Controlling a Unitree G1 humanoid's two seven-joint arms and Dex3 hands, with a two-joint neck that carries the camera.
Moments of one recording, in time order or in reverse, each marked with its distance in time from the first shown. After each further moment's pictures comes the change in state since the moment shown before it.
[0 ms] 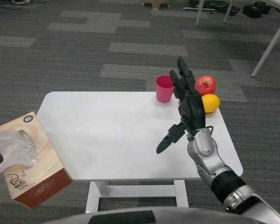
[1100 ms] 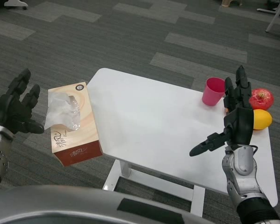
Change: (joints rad) left arm 0.058 0.041 0.073 0.300 0.072 -0.013 -0.022; right arm -0.009 0.003 0.001 0.046 0.000 0.000 0.004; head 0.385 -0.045
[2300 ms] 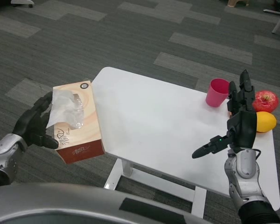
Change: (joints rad) left arm -0.044 0.004 -0.182 0.221 0.090 -0.042 -0.028; right arm 0.000 0.001 0.003 0.027 0.000 0.000 0.001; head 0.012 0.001
